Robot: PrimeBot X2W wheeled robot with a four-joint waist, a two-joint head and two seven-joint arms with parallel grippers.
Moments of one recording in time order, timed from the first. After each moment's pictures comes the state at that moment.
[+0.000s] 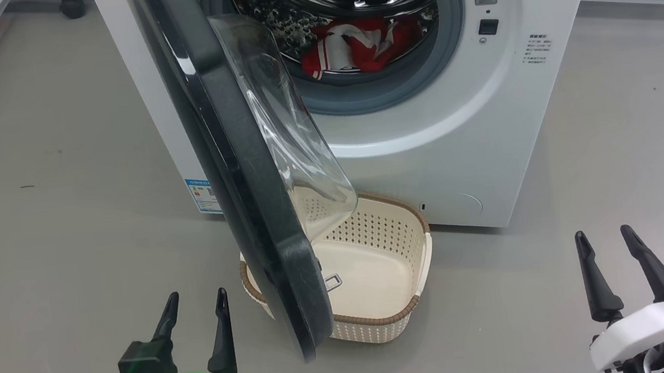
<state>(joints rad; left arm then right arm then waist) -0.10 0.05 -0.31 0.35 -0.38 0.07 -0.25 0.05 -0.25 0.24 0.20 0.50 -0.10 -0.26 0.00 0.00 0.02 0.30</state>
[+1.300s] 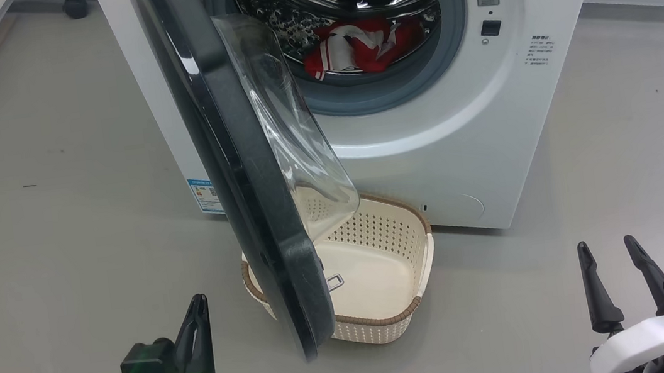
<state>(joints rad) -0.10 0.05 -0.31 0.37 -0.38 0.06 -0.25 0.09 -0.18 0.16 0.18 0.38 -0.07 -0.26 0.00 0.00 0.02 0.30</state>
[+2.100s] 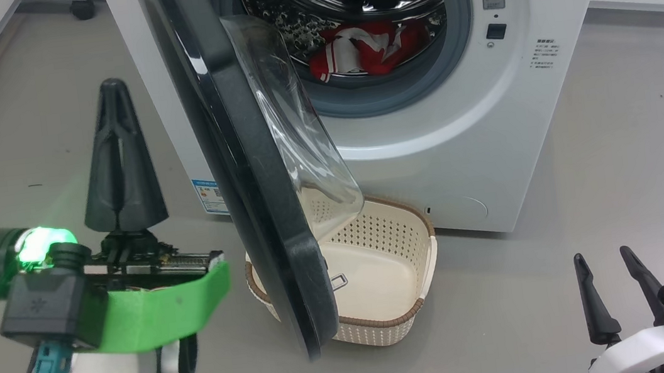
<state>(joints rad) -0.30 0.05 -0.26 -0.24 -0.27 0.07 -0.26 0.11 -0.15 0.14 0.20 0.33 -0.05 -0.26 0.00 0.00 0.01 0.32</state>
